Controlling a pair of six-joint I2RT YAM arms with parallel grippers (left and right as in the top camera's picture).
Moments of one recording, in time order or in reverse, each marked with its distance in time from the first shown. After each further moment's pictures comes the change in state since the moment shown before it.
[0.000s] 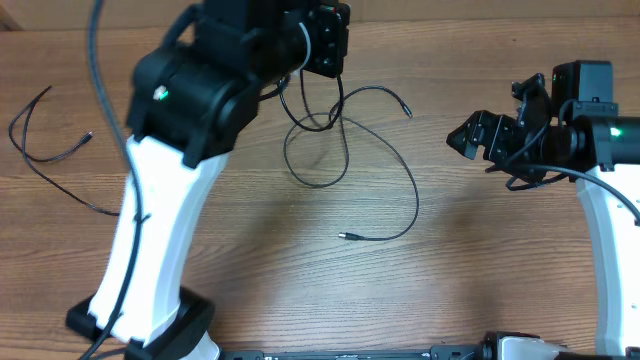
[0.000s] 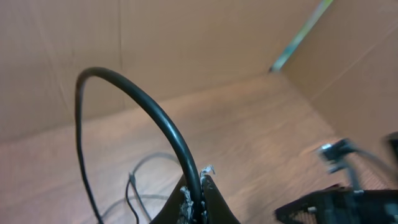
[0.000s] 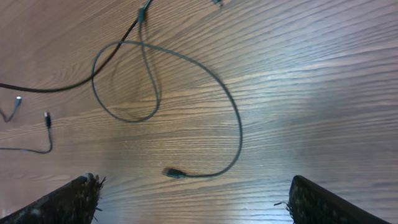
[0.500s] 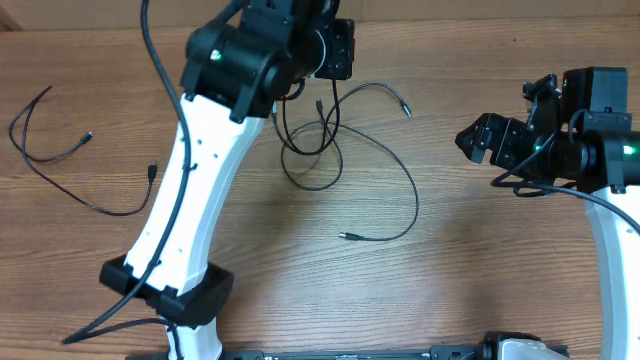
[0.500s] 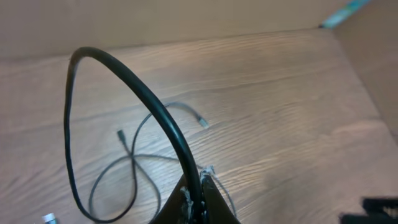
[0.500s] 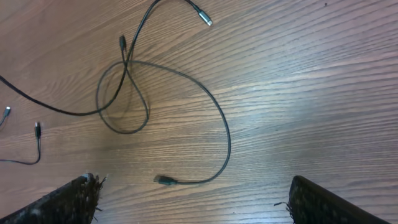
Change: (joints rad) left arm 0.000 0.148 0.000 -0.127 -0.054 -0.091; right arm 0.000 -0.078 0.000 -0.003 0.069 0.000
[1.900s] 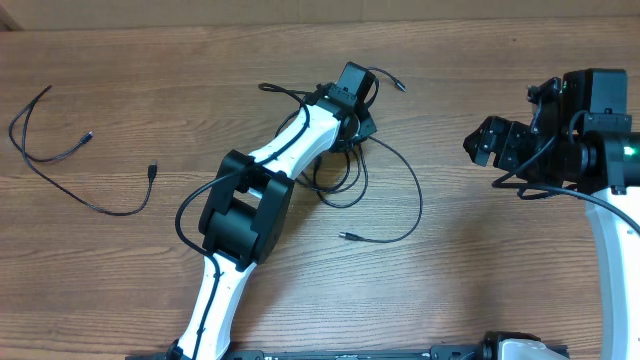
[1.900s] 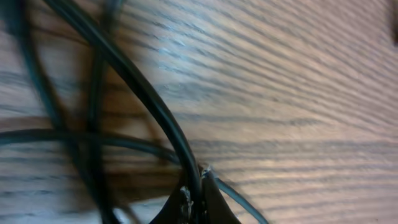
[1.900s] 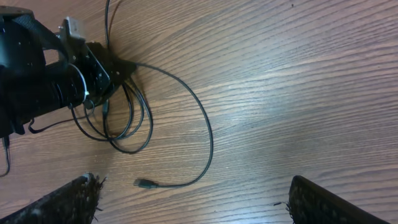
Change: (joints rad) left arm -0.042 0.426 -0.637 0.649 0.003 -0.576; right arm 0.000 -0.003 0.000 -0.022 0.090 -0.001
